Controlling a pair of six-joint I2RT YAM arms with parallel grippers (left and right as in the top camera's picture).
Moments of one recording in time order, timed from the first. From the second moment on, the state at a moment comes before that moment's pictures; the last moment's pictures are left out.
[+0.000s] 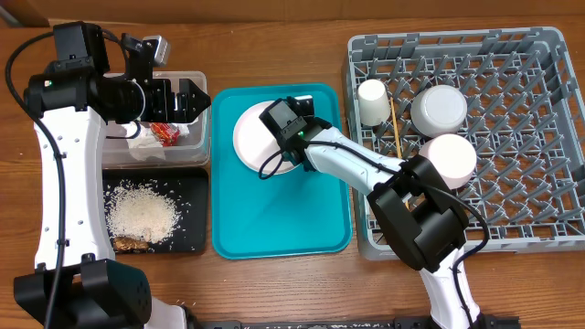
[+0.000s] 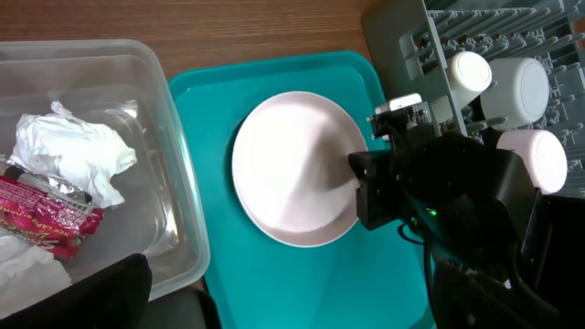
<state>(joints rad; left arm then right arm) 0.18 1.68 1.71 -1.15 0.59 0.18 0.69 2.21 1.58 -0.60 0.40 0.54</state>
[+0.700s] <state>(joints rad) 0.18 1.68 1.71 -1.15 0.59 0.18 0.69 2.07 1.59 -0.55 0.08 0.47</state>
